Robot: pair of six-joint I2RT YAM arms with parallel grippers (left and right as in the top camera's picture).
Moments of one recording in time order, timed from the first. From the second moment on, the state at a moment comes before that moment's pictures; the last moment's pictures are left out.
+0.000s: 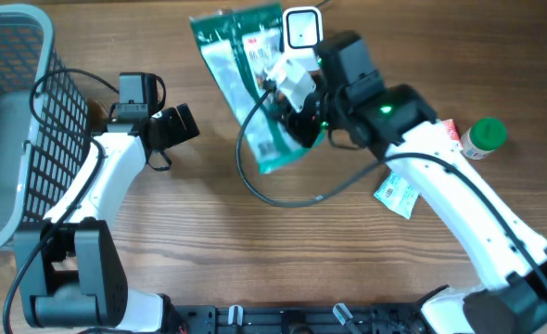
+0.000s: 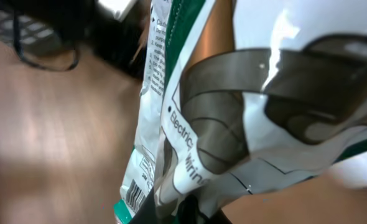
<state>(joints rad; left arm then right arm) -0.01 1.65 1.05 -0.52 -0.02 -0.40 0.54 1.60 1.55 -0.73 -0.36 -0.41</state>
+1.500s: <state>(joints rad) -0.01 1.65 1.05 -0.51 -0.02 -0.40 0.54 2.28 1.65 0.30 0.47 -1.12</state>
